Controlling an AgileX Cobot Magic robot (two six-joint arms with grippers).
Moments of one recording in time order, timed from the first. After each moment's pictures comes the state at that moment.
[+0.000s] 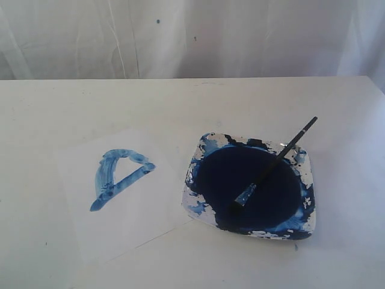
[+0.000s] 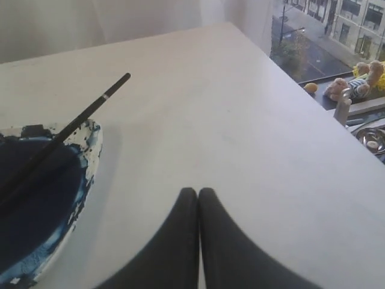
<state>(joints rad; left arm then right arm) -0.07 0.00 0.01 0.12 0.57 -0.08 0.06 0.14 -0.01 -0.35 0.27 0.44</state>
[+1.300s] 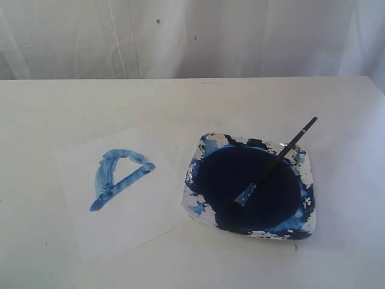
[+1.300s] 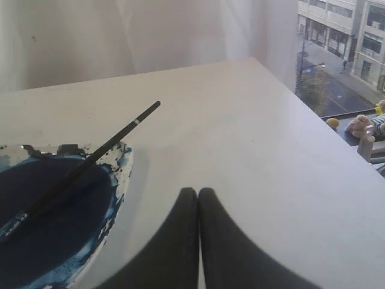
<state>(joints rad) -0.07 0.00 0.01 0.12 0.57 -0.08 -0.01 0.01 -0.01 0.15 0.30 -0.09</state>
